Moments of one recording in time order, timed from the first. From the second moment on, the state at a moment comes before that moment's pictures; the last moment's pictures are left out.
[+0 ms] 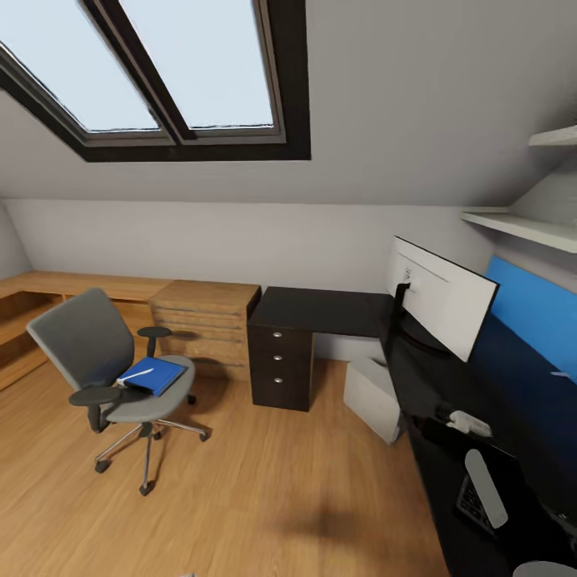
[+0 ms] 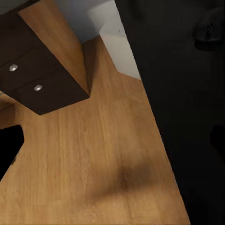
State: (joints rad) left arm -0.08 -0.06 0.03 -0.65 0.21 0.03 0.18; right arm -0.43 -0.15 -0.24 -1.07 -0.40 0.53 -0.02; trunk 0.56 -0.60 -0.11
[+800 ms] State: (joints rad) left arm -0.08 -0.06 0.03 -0.65 0.21 -0.03 0.18; right arm -0.51 -0.20 -0.25 -0.77 -0.12 0.28 -0.08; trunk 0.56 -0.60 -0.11
